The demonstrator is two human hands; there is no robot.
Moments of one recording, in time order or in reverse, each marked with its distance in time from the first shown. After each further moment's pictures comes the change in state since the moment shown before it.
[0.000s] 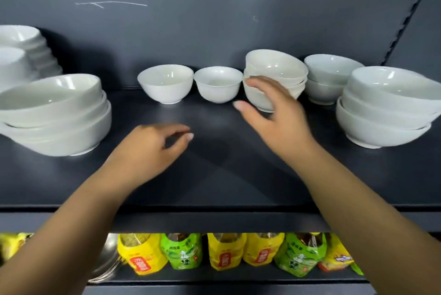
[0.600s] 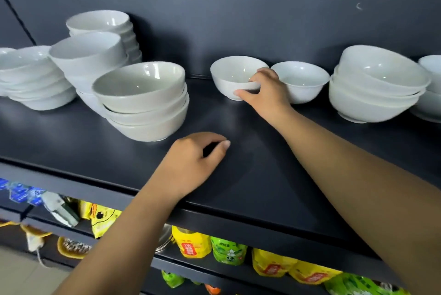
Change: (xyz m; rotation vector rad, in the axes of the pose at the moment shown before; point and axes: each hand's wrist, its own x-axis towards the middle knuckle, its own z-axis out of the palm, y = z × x) left_hand -0.026 -0.051 -0.002 -0.169 0.085 -0.144; right_hand 0.097 0.029 0.157 -0.169 -0.266 0.069
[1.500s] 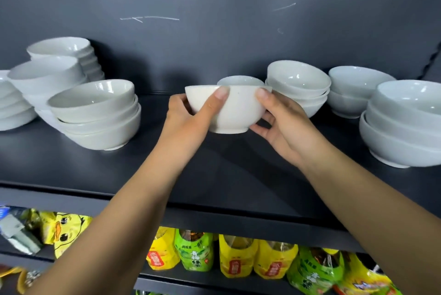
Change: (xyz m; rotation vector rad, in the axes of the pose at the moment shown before) left_hand 0.024 0.108 0.019 -0.625 0.151 -0.229; right_hand -0.120 0.002 -0.128 1.205 -0.159 0.209
